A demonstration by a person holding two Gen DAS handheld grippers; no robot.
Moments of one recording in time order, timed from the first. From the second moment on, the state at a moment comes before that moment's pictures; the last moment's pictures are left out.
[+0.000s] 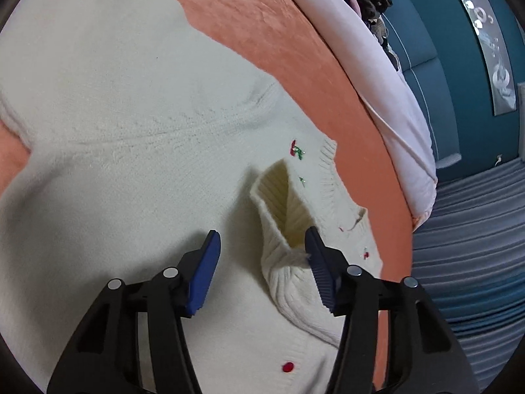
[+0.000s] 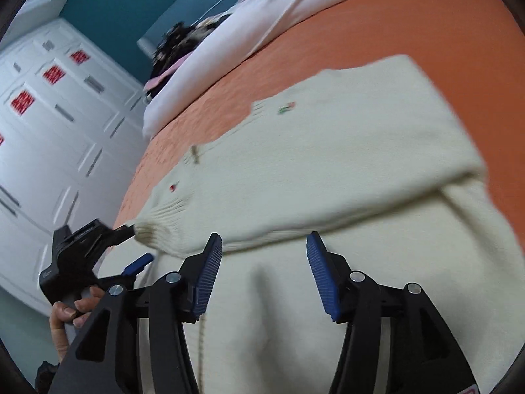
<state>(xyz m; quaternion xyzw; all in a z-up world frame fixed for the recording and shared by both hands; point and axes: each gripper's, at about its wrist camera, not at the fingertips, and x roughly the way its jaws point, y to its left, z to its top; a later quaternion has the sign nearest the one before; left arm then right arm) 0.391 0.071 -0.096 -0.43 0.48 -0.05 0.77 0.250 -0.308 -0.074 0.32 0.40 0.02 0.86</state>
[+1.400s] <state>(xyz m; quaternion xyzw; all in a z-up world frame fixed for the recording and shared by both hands) 0.395 0.037 -0.117 -0.33 0.47 -0.08 0.81 0.253 -0.375 -0.074 0.28 0.39 -0.05 0.88</state>
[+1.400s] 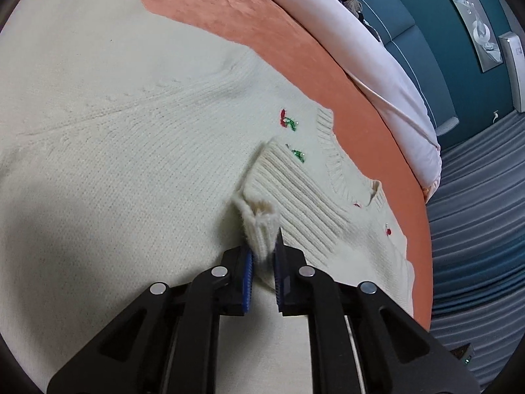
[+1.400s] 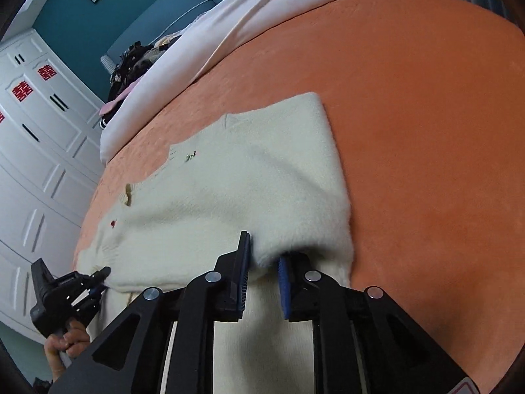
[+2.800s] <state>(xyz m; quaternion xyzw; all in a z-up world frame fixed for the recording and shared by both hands) 0.379 0.342 0.021 -0.40 0.26 0.09 0.87 0.160 -0.245 -0.098 0.10 0.43 0.04 0.90</state>
